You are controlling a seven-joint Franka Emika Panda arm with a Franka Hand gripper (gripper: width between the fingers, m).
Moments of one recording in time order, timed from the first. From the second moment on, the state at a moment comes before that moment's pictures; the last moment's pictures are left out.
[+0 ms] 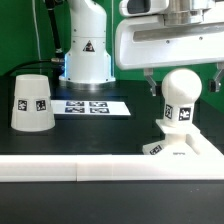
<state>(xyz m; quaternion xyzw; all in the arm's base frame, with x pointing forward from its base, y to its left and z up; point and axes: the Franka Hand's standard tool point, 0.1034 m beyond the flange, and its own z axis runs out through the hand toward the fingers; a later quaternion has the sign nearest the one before) 0.608 0.107 0.112 -1.00 0.05 0.00 0.07</state>
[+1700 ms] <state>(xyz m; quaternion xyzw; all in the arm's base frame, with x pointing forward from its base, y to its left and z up) 0.614 0.107 0.114 -0.84 -0.54 -0.04 0.01</state>
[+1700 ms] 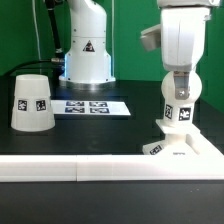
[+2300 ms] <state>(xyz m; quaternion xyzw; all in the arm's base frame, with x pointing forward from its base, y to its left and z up) 0.614 0.105 0.114 -0.88 -0.47 -0.04 0.02</state>
